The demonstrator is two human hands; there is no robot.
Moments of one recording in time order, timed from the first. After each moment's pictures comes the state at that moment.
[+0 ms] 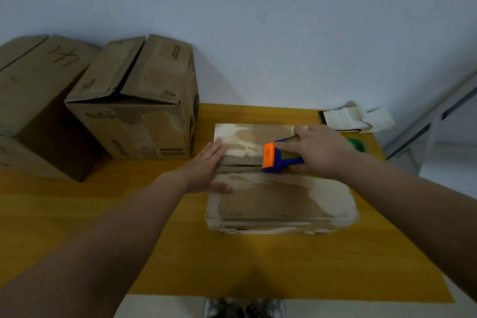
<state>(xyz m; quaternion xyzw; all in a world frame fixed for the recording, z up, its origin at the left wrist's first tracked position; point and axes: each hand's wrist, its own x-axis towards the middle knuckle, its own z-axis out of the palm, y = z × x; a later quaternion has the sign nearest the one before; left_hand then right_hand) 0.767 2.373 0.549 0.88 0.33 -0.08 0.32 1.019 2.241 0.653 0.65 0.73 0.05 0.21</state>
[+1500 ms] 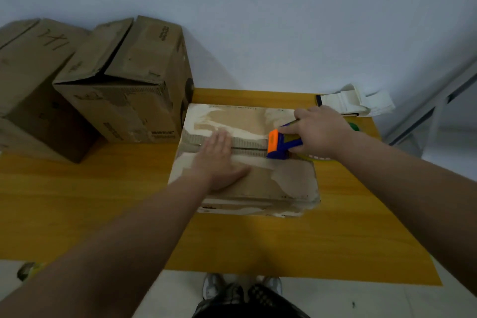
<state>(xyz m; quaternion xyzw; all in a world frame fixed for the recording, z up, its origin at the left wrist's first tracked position) 0.829 2.302 0.550 0.90 0.42 -0.09 0.11 1.053 2.229 0.644 0.66 0.73 0.04 0.19</state>
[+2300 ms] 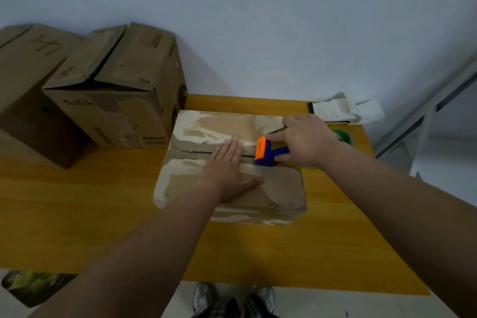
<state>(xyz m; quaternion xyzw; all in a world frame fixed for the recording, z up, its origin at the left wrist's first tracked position) 0.867 2.280 0.545 0.91 0.40 -0.07 0.11 1.054 2.227 0.644 0.65 0.74 0.05 0.18</state>
